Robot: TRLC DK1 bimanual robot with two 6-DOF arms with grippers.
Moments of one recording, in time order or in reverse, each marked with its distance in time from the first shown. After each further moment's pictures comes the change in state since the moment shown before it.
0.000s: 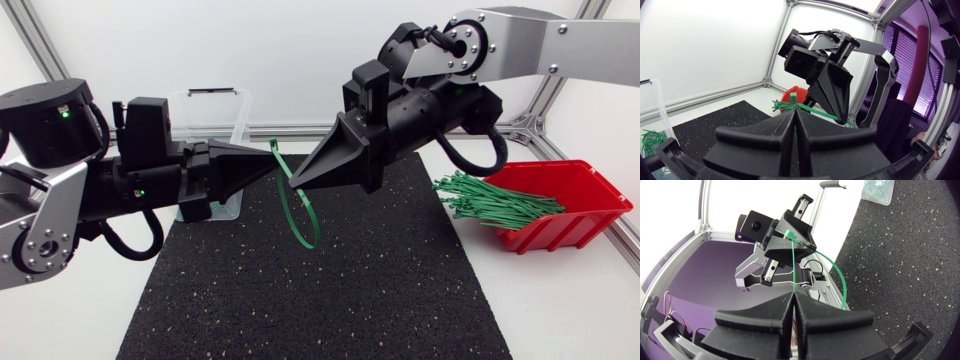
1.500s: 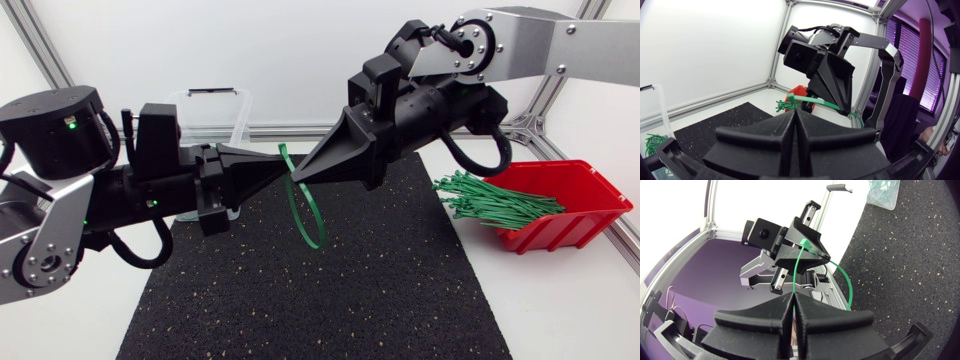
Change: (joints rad) left arm -0.076 -0.018 -0.020 0.003 -0.111 0.049; right arm -0.012 -0.015 -0.014 0.022 -0.038 -0.013
